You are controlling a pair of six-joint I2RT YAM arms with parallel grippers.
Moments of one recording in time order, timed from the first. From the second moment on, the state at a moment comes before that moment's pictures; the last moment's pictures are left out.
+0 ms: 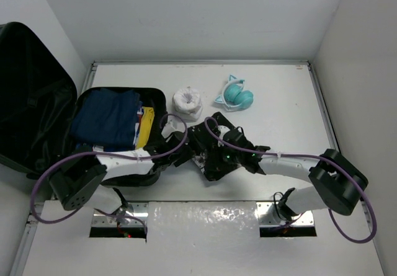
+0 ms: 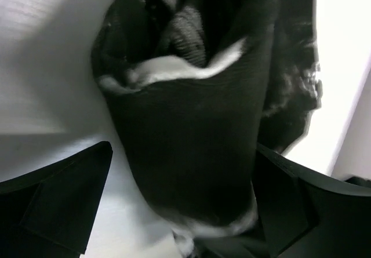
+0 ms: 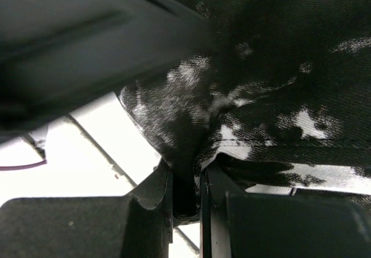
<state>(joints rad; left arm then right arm) -0.84 1.39 0.56 0.08 -0.24 -1.26 0.81 1.38 0.51 0.11 -0.25 0.60</state>
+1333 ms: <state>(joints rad) -0.78 1.33 1.34 -0.64 -0.24 -0.39 0.80 0.47 0.72 -0.69 0.39 0.40</state>
